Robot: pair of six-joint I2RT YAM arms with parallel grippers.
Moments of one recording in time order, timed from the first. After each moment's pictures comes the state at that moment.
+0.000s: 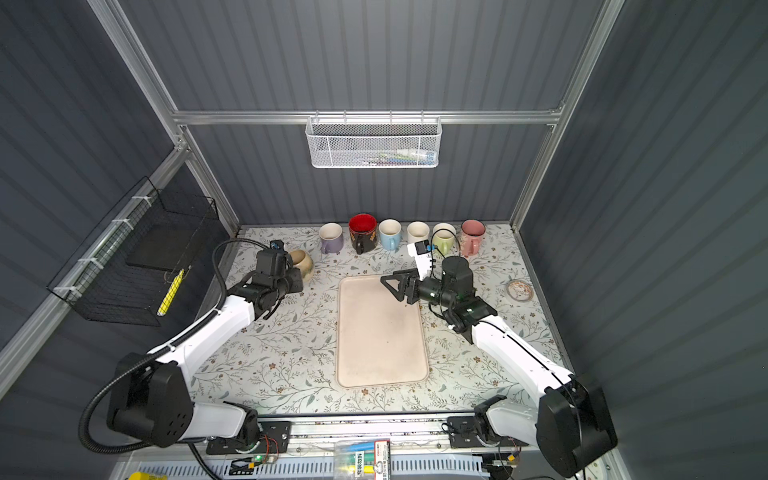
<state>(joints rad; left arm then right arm) -0.31 1.43 1.03 -0.35 -0.23 -0.27 0.42 1.20 0.78 0.18 -0.62 0.44</state>
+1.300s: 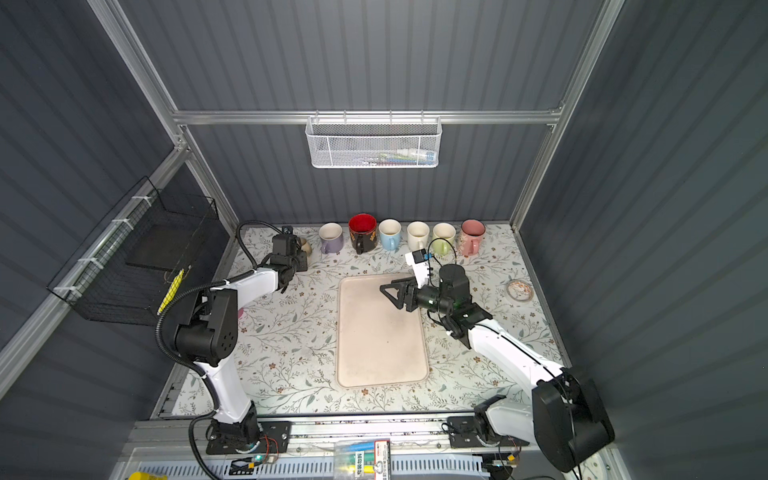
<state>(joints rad) -0.19 1.92 1.24 0.04 -0.28 -0.11 0.43 1.24 0.70 0.28 -0.66 0.45</state>
